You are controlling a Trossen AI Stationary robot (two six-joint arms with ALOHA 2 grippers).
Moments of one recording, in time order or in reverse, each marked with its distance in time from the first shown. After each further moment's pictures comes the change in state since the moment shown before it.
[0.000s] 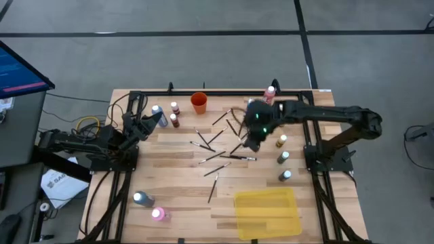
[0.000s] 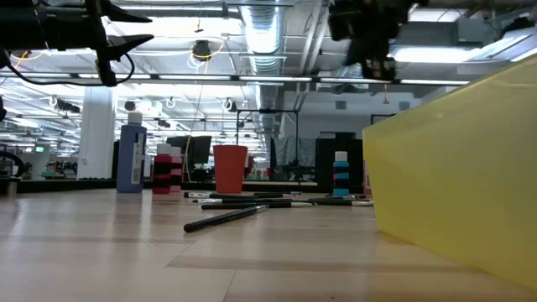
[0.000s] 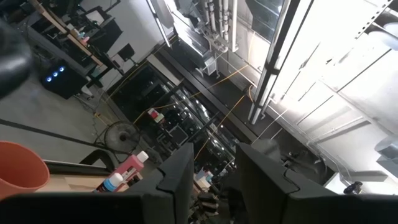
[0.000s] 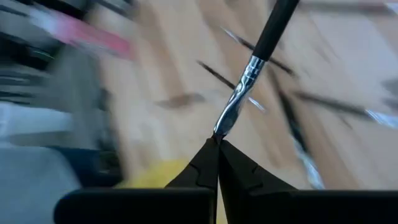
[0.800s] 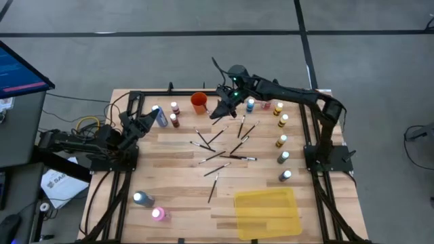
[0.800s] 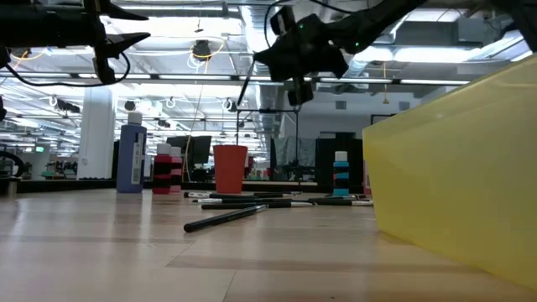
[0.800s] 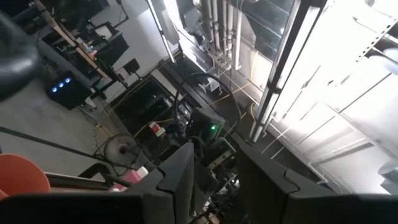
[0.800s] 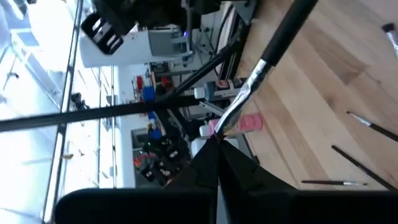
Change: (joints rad) left arm 0.001 -0.002 0.000 0.056 -0.061 0.000; right arm -0.312 0.447 0.243 0.632 -0.638 0.649
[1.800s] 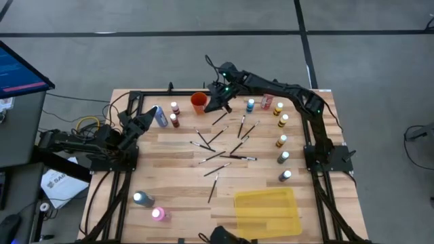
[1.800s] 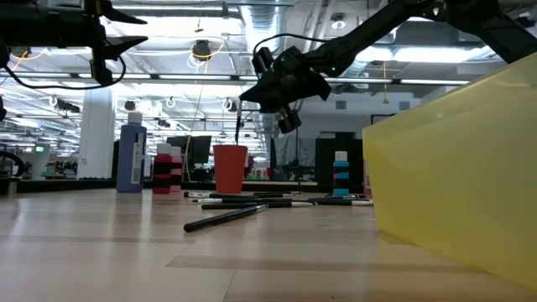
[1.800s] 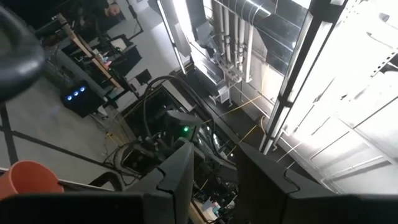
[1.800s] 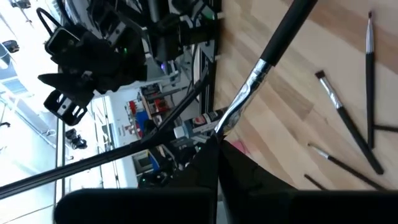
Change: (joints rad) left arm 0.000 0.000 0.000 0.016 -0.074 0.000; right arm -0.059 0.235 0.217 -0.136 0.038 -0.002
